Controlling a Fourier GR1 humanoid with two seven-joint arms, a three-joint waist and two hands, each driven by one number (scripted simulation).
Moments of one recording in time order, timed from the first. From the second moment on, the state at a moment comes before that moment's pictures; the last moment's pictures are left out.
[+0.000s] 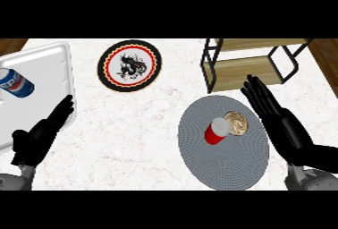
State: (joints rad) left arm -0.09 0.59 -0.26 -1.34 0.31 0.07 -0.10; right arm -0.12 -0.33 0.21 -1.73 -0.28 0.04 -0.04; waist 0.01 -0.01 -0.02
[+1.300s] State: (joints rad) left arm -0.24 0.34 -0.35 -1.40 0.18 0.25 -0.03; right arm -0.51 -0.52 -0.02 -0.80 -0.19 0.36 -0.47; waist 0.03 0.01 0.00
